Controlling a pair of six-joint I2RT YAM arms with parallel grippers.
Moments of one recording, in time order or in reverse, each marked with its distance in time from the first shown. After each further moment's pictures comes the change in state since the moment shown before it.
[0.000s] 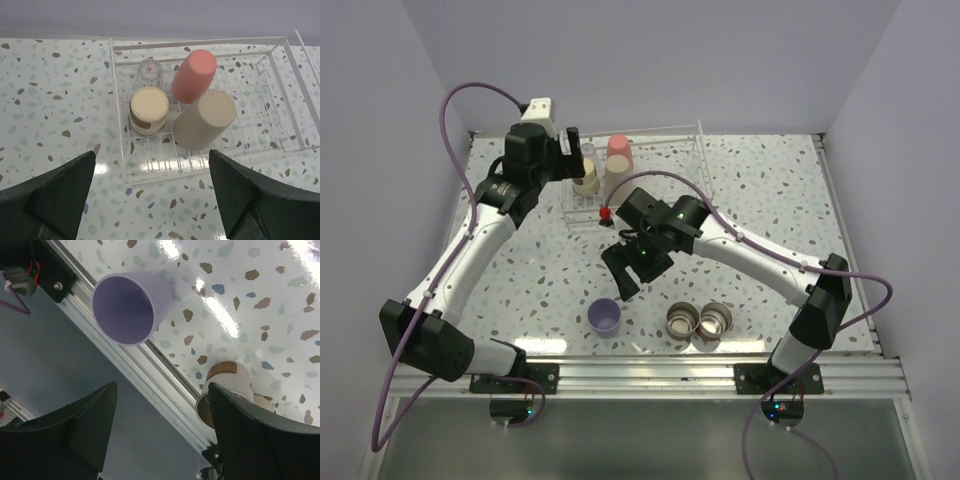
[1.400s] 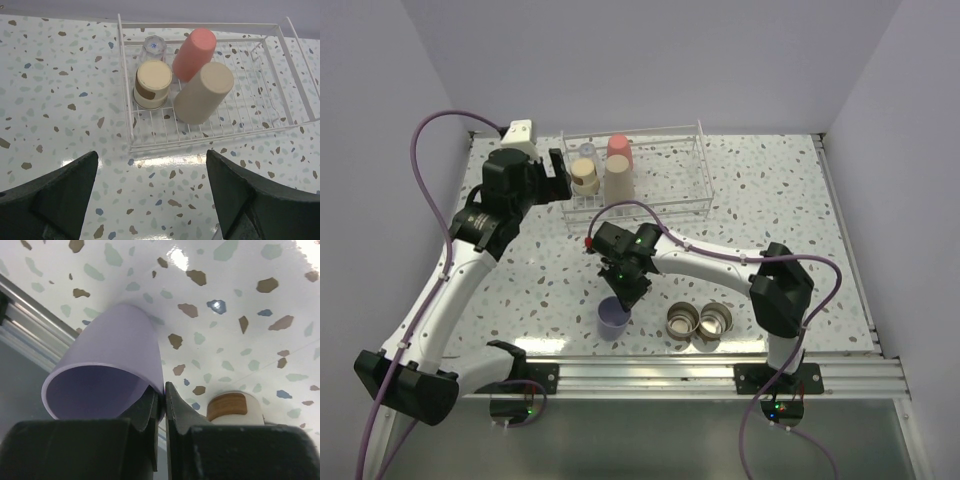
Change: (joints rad) left arm -0.002 -0.230 -0.144 -0.098 0.015 -0.043; right arm 0.103 0.203 -0.113 0.171 0.090 0.082
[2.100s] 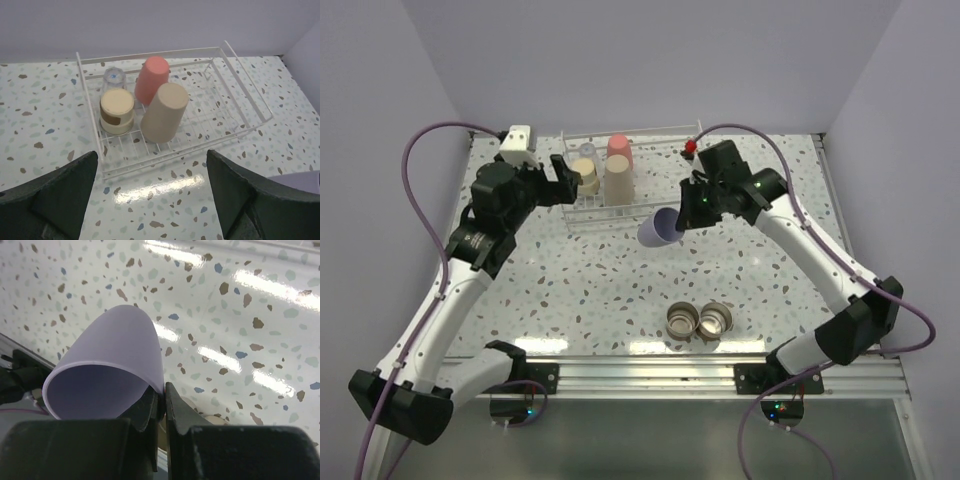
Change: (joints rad) left arm 0.000 -0.109 -0.135 0.214 0.134 0.031; right arm -0.493 -0.373 0.013 -0.026 -0.010 -0.011
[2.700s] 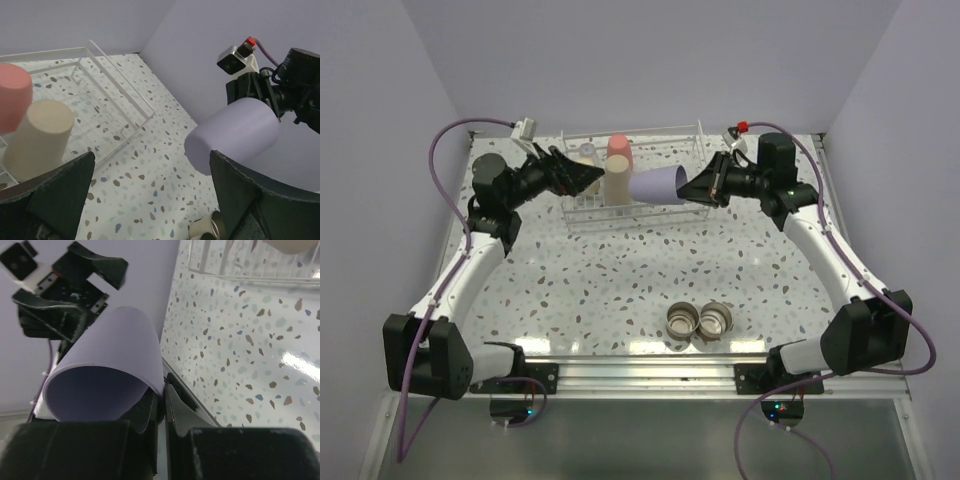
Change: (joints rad) left arm 0.187 0.217 -0.114 0.563 0.768 -0.354; right arm -0.325 -0.105 -0.283 0.625 -0.689 0.481
